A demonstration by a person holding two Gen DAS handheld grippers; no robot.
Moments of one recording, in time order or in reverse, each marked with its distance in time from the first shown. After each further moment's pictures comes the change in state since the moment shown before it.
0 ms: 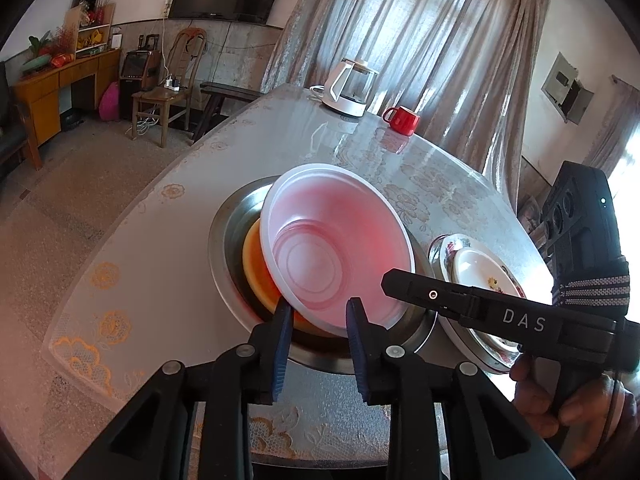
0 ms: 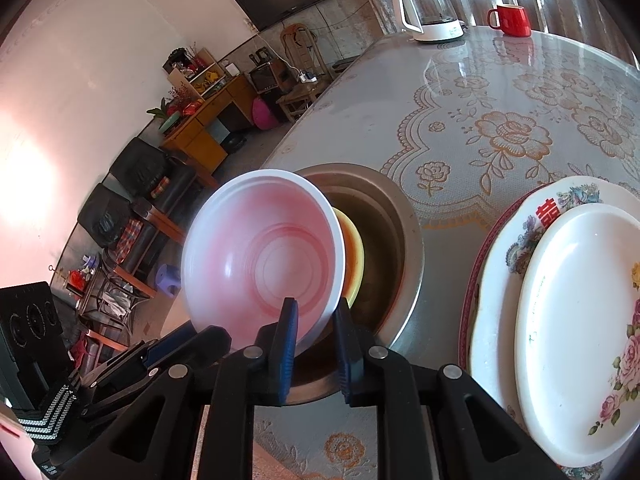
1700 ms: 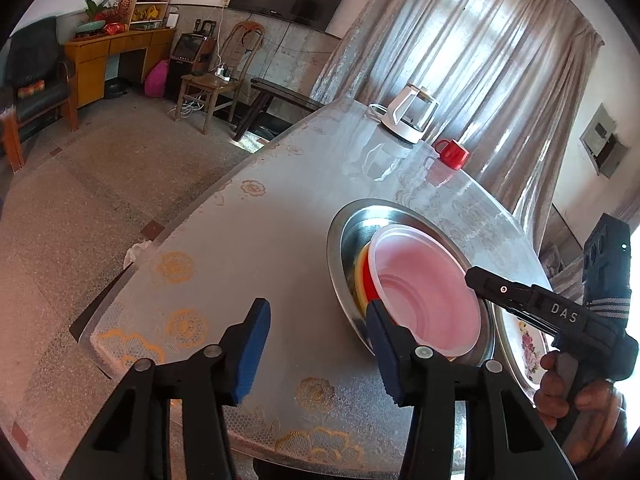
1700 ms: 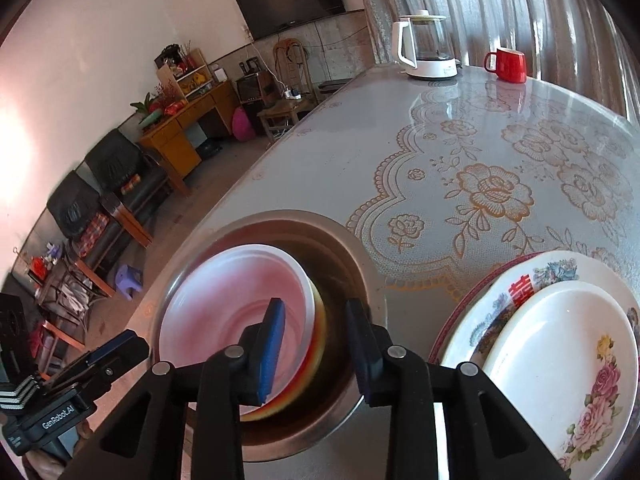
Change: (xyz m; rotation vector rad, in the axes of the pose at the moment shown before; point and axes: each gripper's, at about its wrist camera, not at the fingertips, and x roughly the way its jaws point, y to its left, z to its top) left arm -0.007 0.063 0.001 -0.181 -0.041 0.072; right arm 0.001 0.000 0.024 -0.073 -0.076 -0.125
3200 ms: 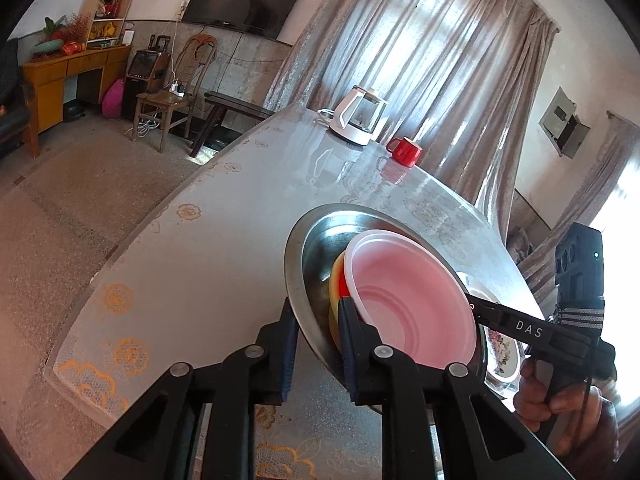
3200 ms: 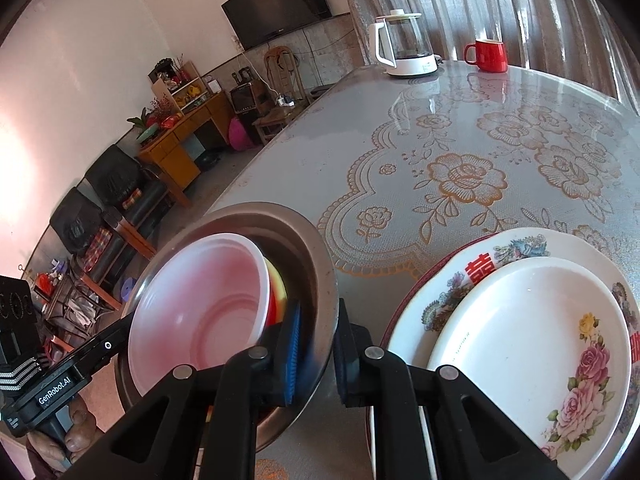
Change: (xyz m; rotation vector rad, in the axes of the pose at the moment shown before) left arm -0.008 -0.032 0.007 0.109 -0.030 -0.140; right arm -0.017 -0.030 -0.009 0.028 -0.024 0.000
